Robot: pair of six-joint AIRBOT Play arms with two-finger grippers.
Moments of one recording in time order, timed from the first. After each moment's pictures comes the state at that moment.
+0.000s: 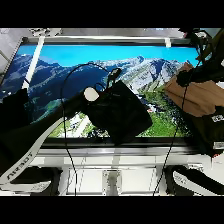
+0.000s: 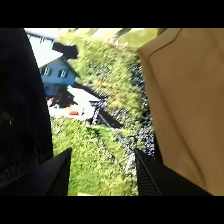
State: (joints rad) left arm -0.66 -1.46 1.27 0.70 -0.67 -1.25; right arm 0.01 -1.17 1.58 -1.58 1.44 1.34
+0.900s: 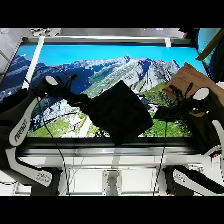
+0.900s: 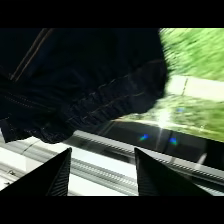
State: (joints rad) left arm -0.08 -1.68 1.29 0.86 -1.22 -1.16; right arm -0.13 -1.17 0.91 -1.07 1.38 1.37
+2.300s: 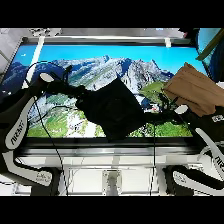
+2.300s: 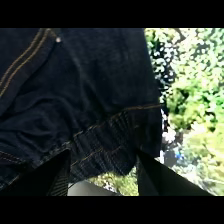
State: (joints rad) left arm -0.05 -1.63 1.30 0.73 -1.11 -1.15; right arm 0.00 -1.24 0.64 -0.80 0.88 1.18
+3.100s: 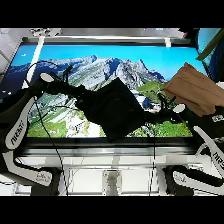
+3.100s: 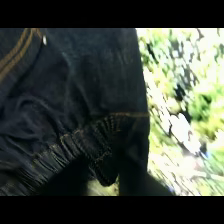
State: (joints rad) left arm -0.05 -1.63 1.30 0.73 -1.11 -1.15; right arm 0.01 -1.28 0.66 -0.78 0.84 1.19
